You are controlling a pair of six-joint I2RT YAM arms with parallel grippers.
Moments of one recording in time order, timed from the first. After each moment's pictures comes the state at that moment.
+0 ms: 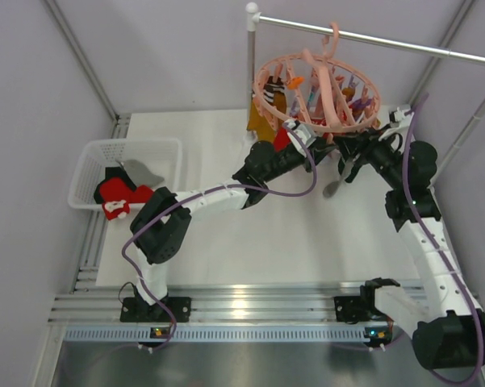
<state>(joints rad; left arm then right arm) -0.86 1.93 1.41 0.82 0.30 0.00 0.06 0.96 0.91 0.10 -0.44 0.33</state>
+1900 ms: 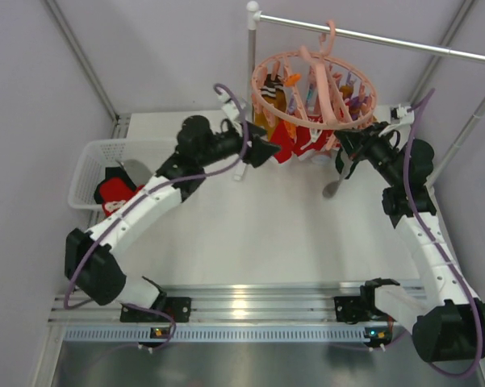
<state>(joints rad) -0.68 1.49 1.27 0.25 0.46 -0.14 0.06 1.01 0.89 0.22 -0.45 0.44</state>
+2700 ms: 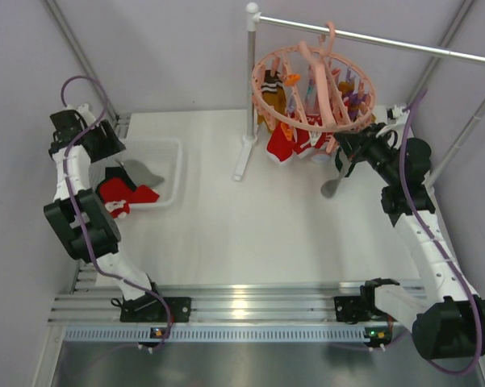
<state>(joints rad) 0.45 1.76 1.57 -0.54 0.38 -0.04 0.06 1.03 0.89 0.18 -0.44 0.39</state>
